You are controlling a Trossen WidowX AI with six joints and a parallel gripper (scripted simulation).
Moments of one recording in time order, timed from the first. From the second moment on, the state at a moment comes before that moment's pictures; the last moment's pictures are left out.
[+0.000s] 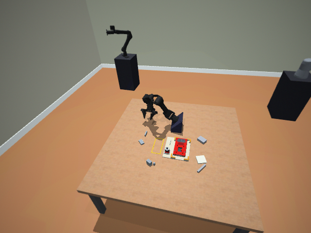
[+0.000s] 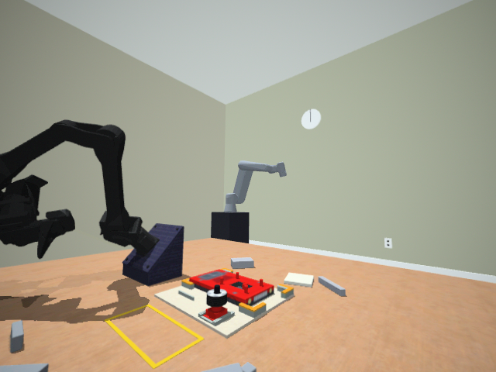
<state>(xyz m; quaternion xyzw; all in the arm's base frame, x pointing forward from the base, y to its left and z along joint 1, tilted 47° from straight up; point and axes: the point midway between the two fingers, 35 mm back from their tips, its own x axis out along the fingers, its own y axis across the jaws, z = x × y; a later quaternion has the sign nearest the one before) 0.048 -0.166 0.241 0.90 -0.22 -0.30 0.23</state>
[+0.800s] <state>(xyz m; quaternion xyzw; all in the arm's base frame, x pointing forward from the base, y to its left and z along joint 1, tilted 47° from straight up) 0.104 -0.162 0.191 0.82 0.21 -0.41 0.34</state>
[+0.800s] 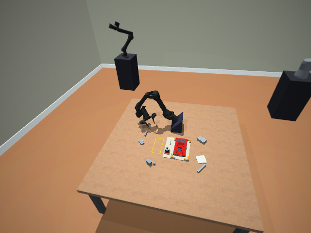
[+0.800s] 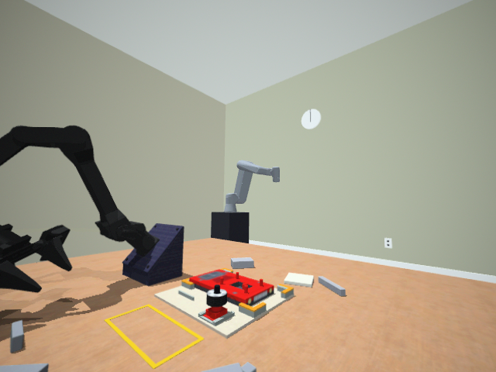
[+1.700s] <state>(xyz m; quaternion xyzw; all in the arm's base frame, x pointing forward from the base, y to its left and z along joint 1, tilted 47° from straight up) 0.240 -0.116 0.122 0.29 0.66 -0.39 0.58</state>
